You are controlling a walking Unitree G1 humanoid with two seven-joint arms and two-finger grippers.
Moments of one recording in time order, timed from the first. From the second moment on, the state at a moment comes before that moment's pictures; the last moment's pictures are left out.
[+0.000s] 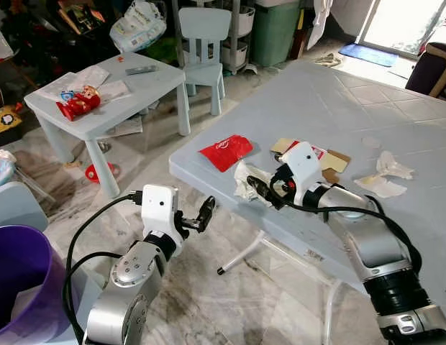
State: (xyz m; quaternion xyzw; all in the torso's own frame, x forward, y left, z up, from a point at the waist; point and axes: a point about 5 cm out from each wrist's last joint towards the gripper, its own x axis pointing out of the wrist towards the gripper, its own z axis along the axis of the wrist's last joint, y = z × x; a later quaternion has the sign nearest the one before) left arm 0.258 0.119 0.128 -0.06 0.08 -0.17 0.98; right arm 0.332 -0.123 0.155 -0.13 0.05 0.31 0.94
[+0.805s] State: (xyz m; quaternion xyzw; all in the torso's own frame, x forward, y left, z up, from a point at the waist) left arm 0.258 0.117 0.130 -0.05 0.08 -0.17 0.98; right arm 0.343 -0.125 0.108 -0.18 0.10 0.26 0.94
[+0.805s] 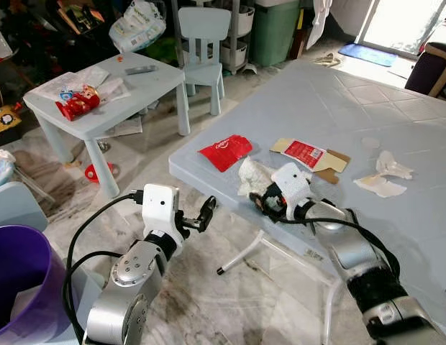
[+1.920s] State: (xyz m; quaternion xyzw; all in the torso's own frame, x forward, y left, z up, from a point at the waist) left arm 0.260 0.115 0.133 -0.05 0.07 -0.18 0.98; right arm 0.340 -0.120 0.099 -0.16 0.11 0.29 0.94
